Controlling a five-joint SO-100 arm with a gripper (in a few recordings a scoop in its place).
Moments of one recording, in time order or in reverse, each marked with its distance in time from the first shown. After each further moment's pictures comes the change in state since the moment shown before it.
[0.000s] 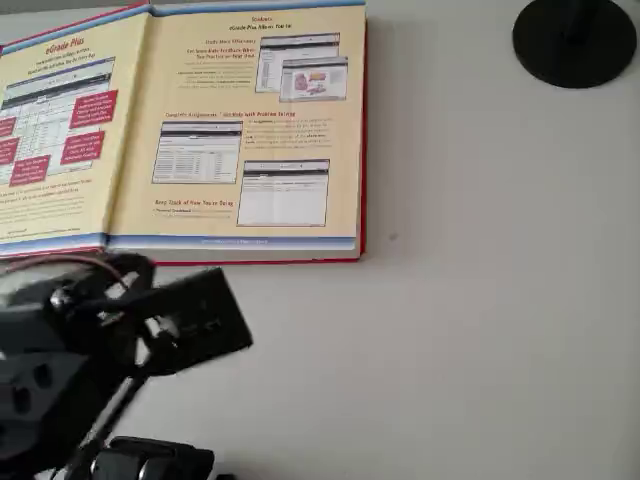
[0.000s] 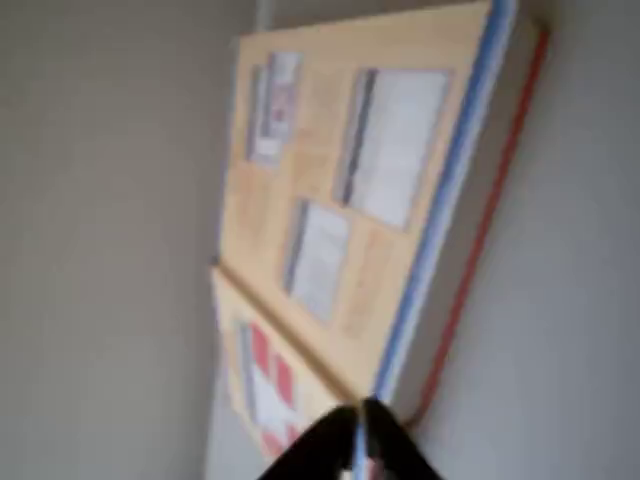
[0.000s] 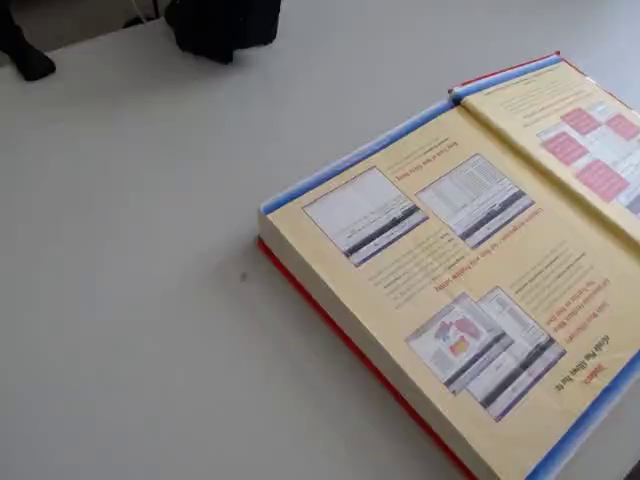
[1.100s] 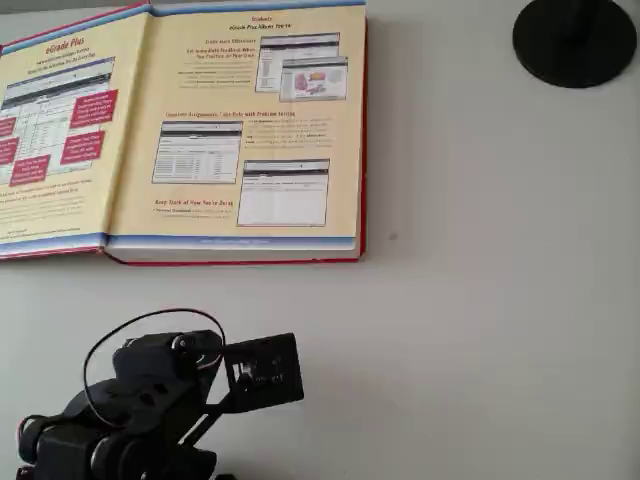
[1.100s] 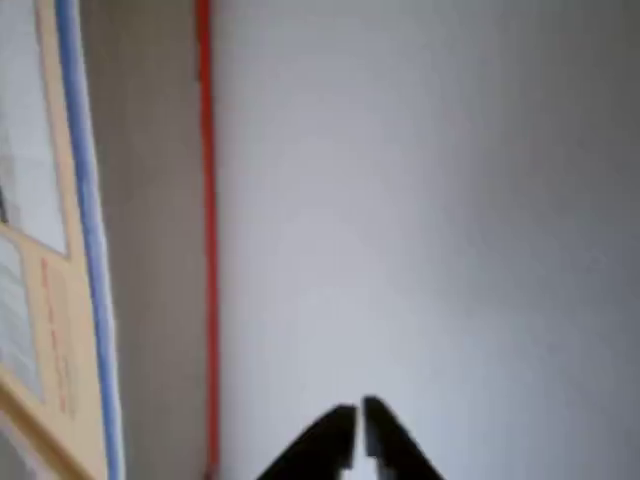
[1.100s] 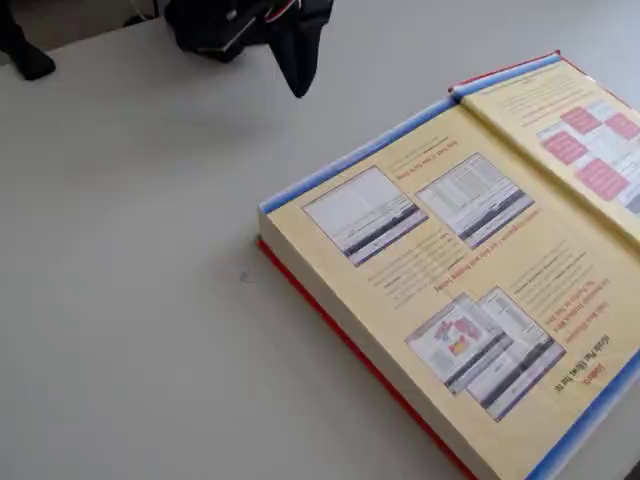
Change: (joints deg) arm 0.4 9.9 30.8 -0.4 0.7
